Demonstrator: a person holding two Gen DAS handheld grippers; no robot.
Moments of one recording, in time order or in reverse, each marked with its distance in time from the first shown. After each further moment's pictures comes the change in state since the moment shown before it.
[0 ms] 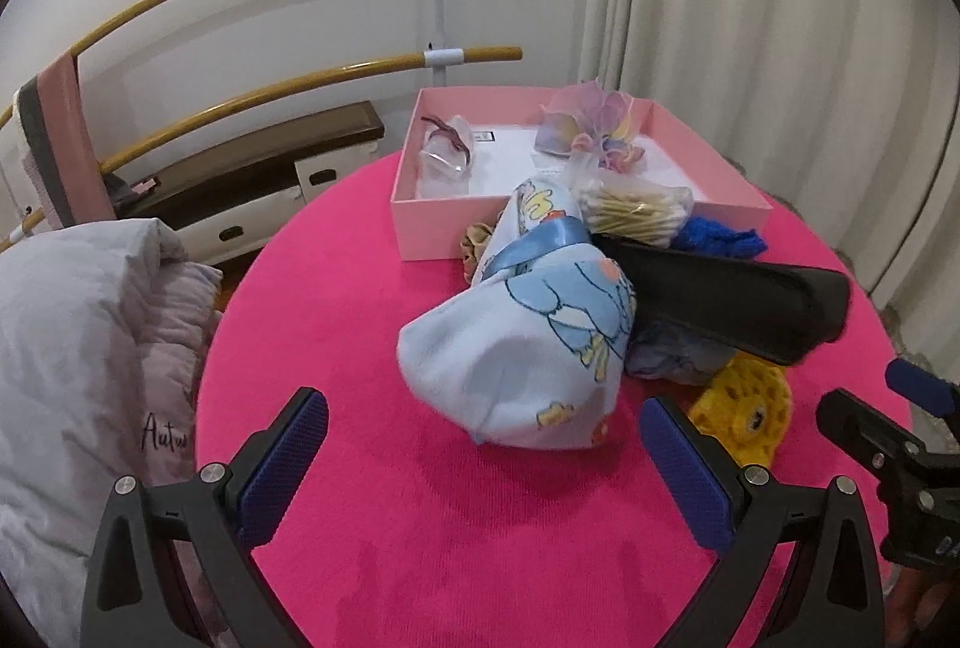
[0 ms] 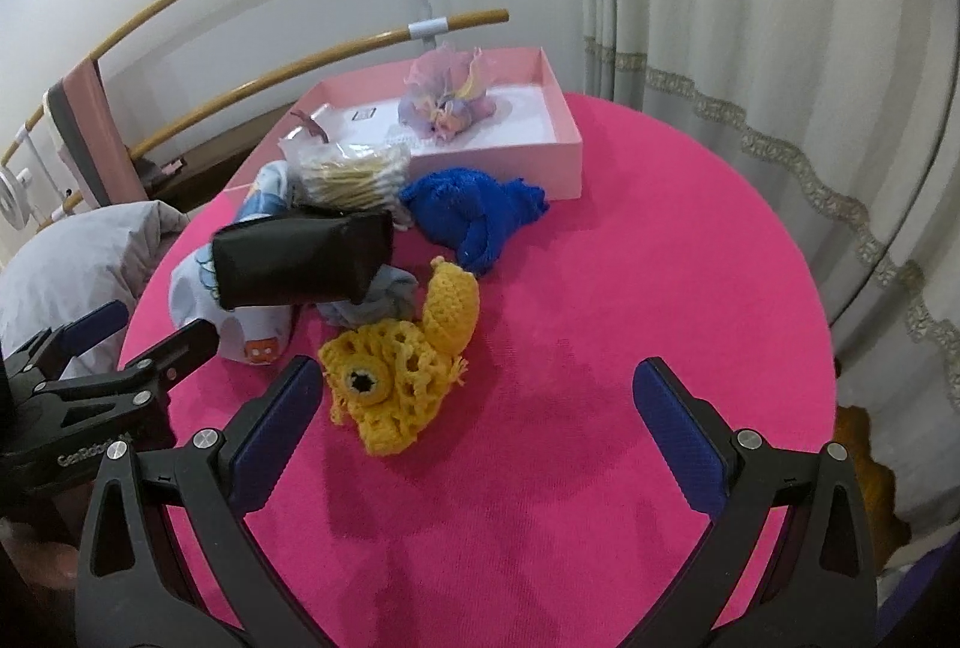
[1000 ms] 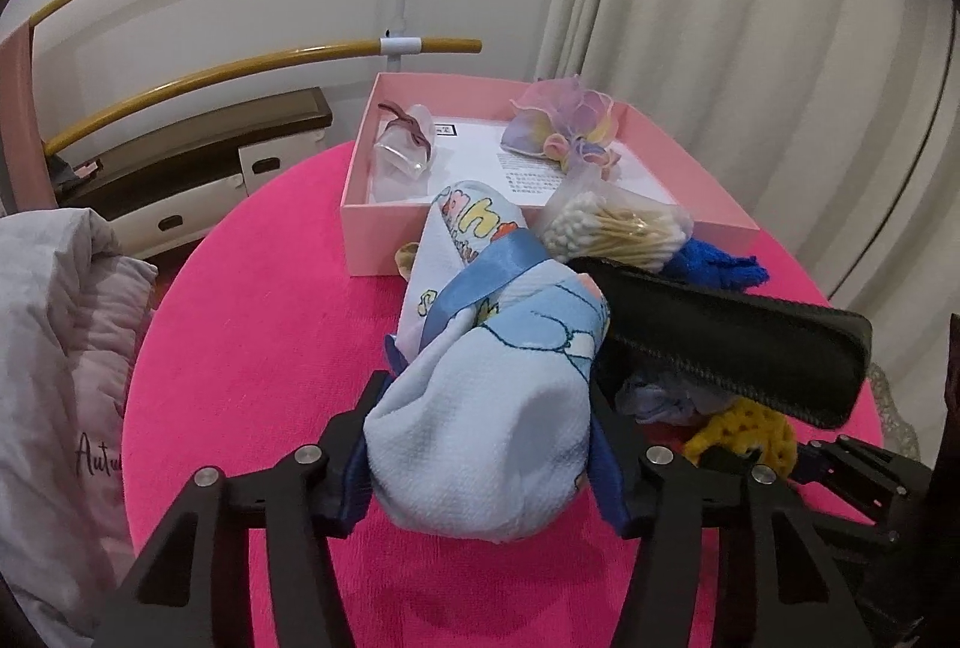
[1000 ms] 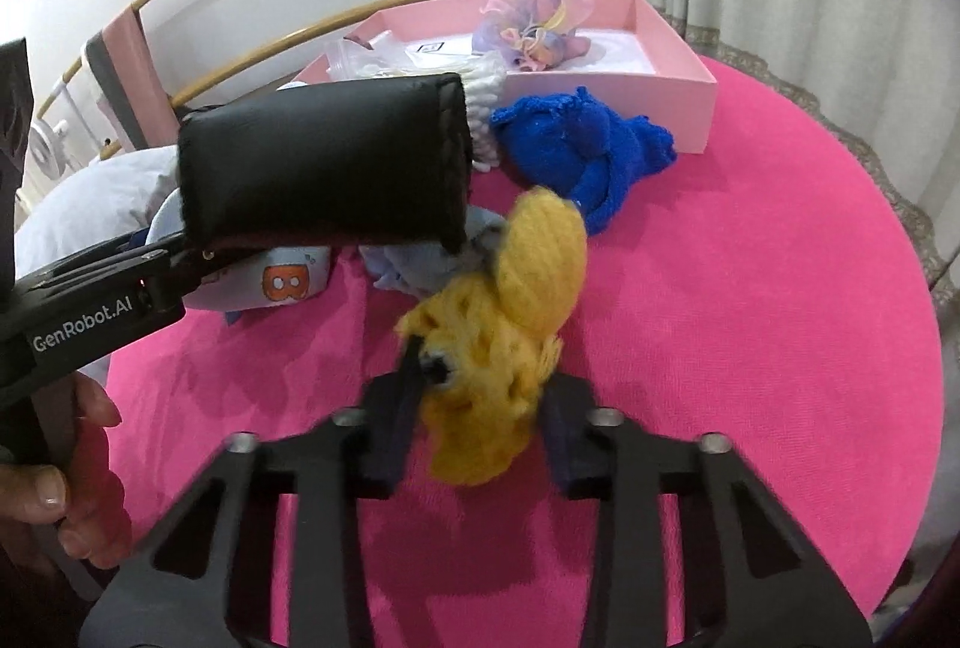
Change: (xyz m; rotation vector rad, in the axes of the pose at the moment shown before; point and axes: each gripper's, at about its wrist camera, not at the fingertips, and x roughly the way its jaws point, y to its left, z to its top) left arm 0.054 0.024 0.019 -0.023 0.007 -0.163; right arm 0.054 0.031 -0.009 -0.080 0.082 0.118
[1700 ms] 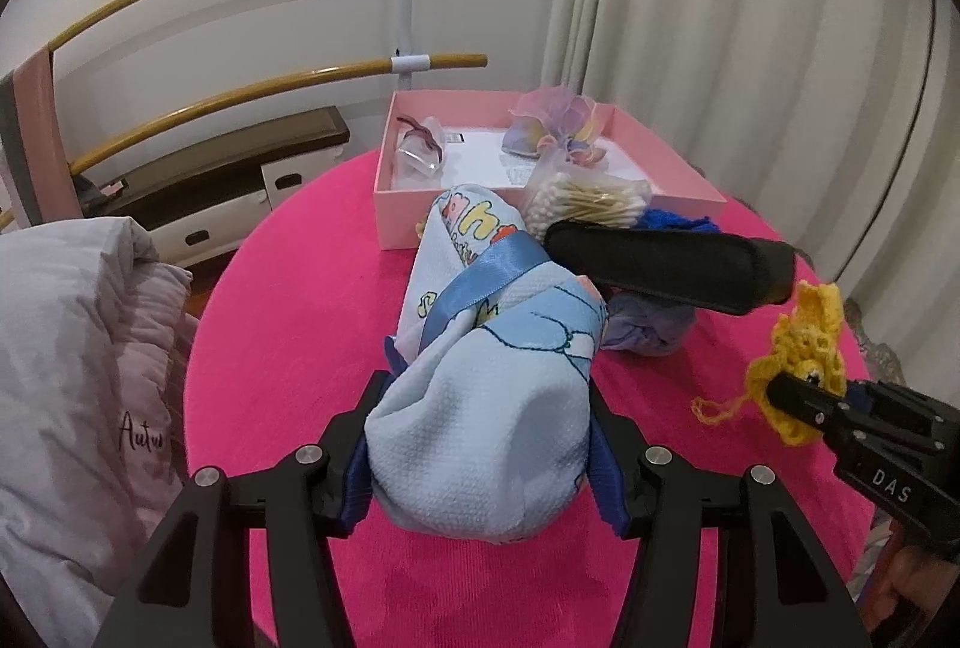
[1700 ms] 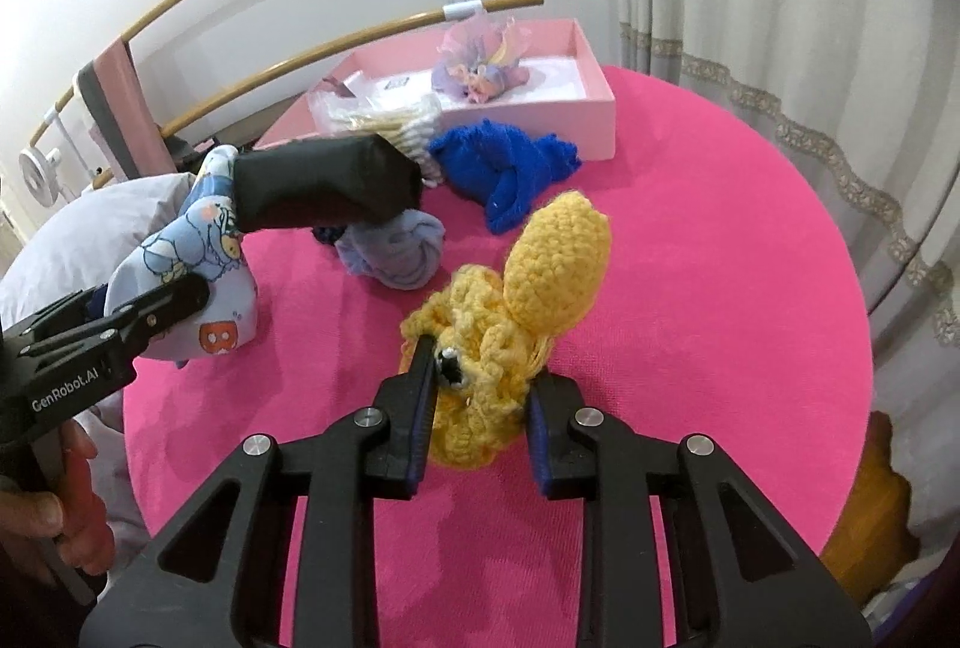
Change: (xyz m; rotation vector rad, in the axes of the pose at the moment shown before) left arm -0.080 -0.022 -0.041 0.032 -0.043 0.056; right arm -0.053 -0.021 -0.015 0.044 -0.065 -0.036
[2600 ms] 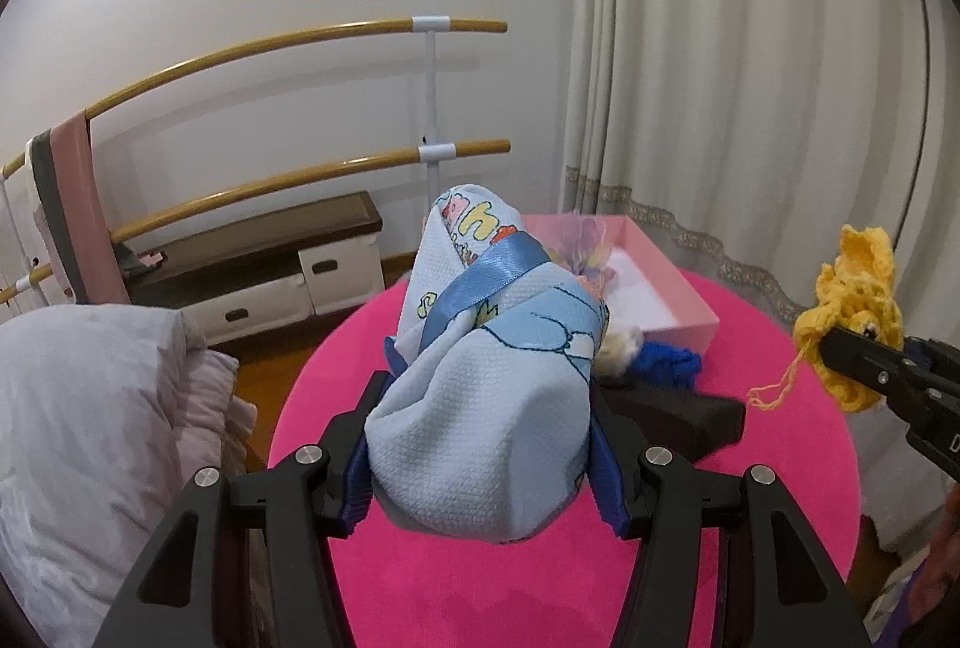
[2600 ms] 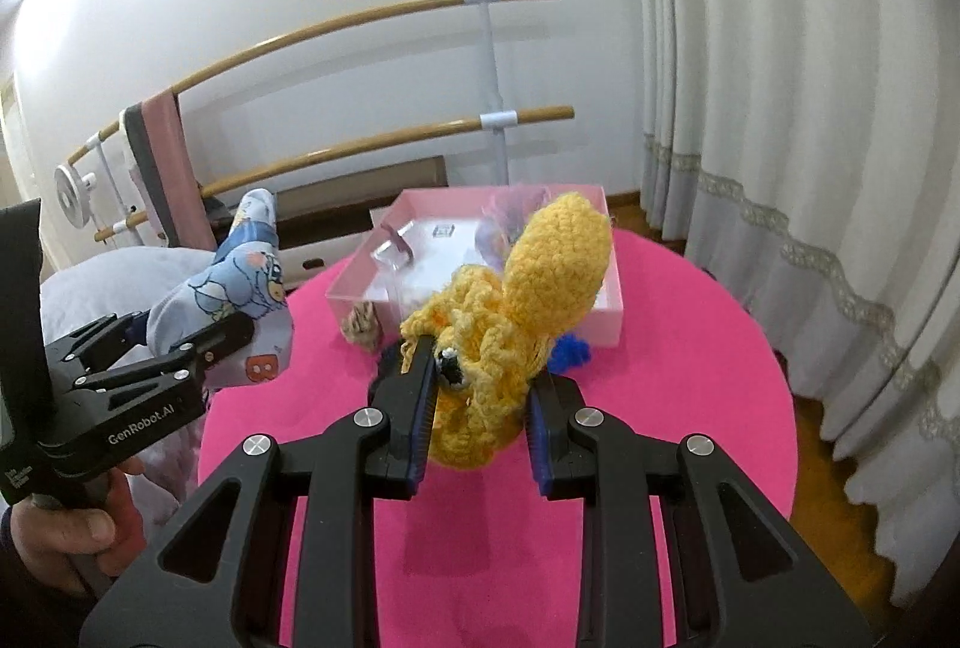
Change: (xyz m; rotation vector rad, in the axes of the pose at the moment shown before) left arm -0.085 -0.016 0.045 0.016 -0.172 0.081; right arm -0.078 0.025 0.072 -0.094 -0.222 0.035
